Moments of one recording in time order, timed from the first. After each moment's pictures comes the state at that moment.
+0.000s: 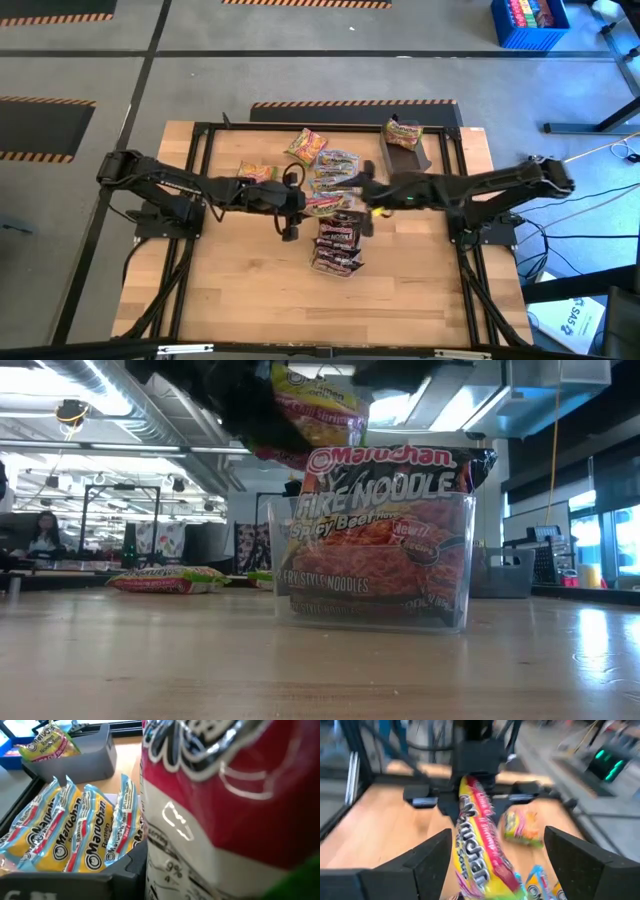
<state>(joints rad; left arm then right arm) -0.07 1.39 0.87 0.00 -0.19 0.01 0.10 1.30 0.96 0.05 0.18 -0.08</state>
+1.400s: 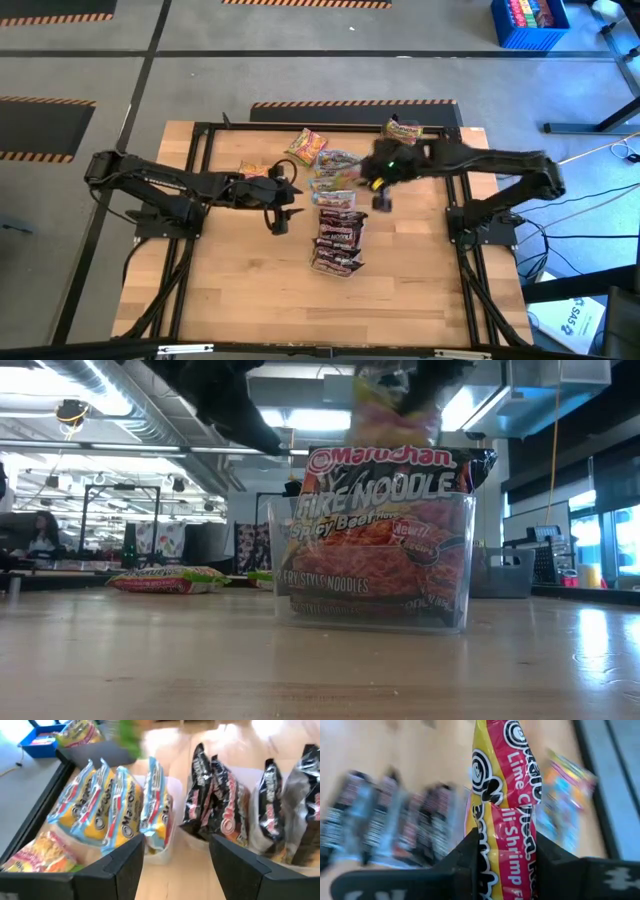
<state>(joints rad) -0.07 1.26 0.87 -0.20 -0.28 0.00 -0.09 1.39 1.38 -0.85 0.06 -0.12</state>
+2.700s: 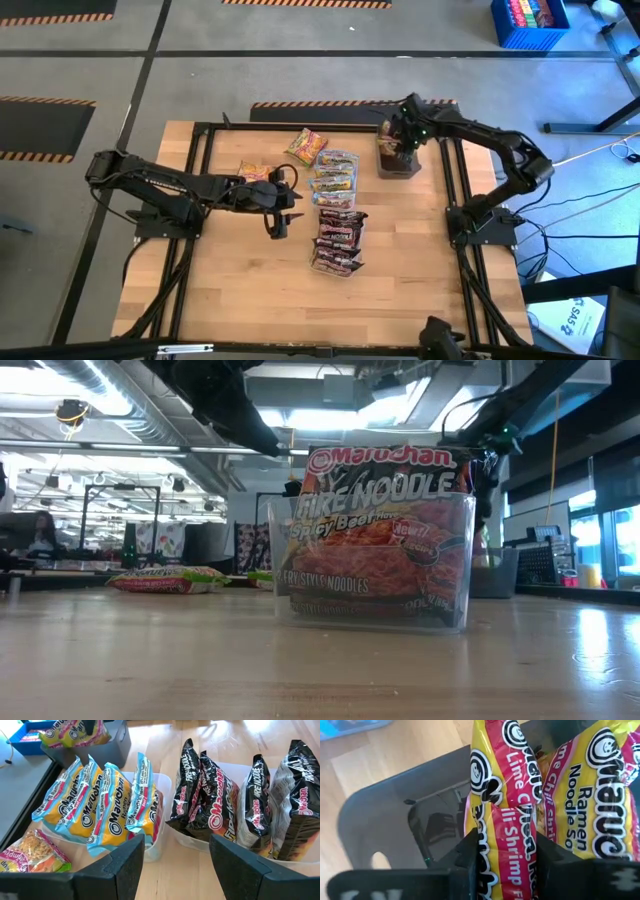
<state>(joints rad) -0.10 1.27 0.87 -0.21 -0.27 -0.02 -0.91 1.52 0.99 -0.66 -0.15 -0.53</state>
